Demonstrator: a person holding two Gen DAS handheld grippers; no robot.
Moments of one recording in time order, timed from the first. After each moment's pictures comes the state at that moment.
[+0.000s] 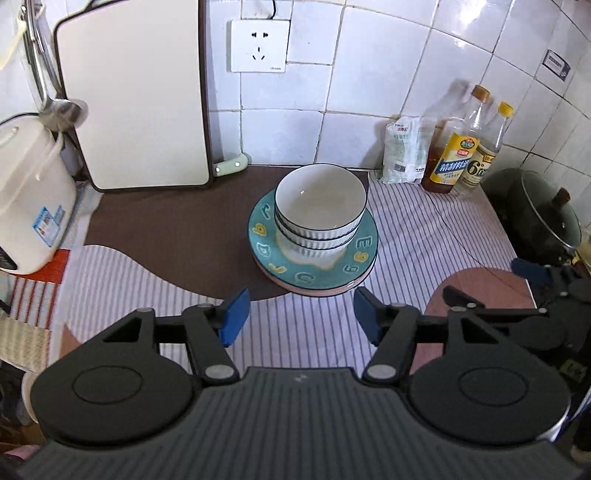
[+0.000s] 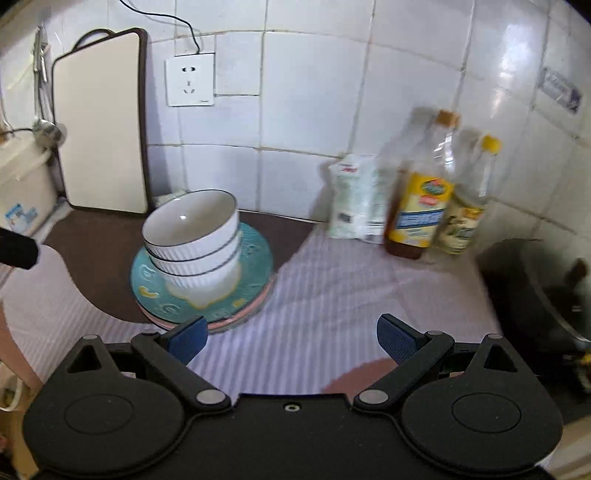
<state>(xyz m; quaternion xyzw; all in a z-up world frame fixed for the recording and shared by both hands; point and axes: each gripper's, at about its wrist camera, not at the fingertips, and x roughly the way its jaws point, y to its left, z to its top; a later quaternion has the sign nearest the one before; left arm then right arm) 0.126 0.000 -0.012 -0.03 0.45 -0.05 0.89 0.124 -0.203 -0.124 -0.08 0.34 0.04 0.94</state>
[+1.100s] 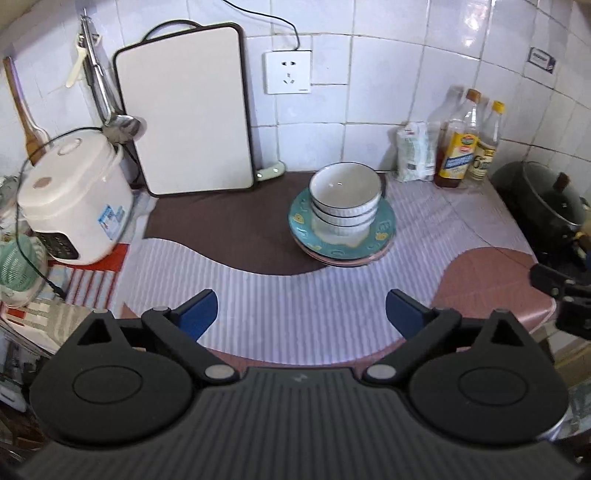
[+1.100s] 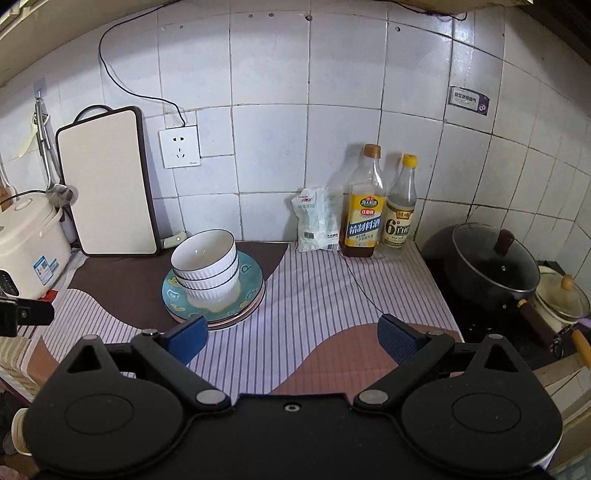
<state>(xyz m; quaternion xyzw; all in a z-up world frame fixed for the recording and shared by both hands) 0.021 0.015 0.022 0.00 0.42 -0.02 0.91 -0.006 -0.212 -0.049 -0.01 0.29 -0.01 0.96</state>
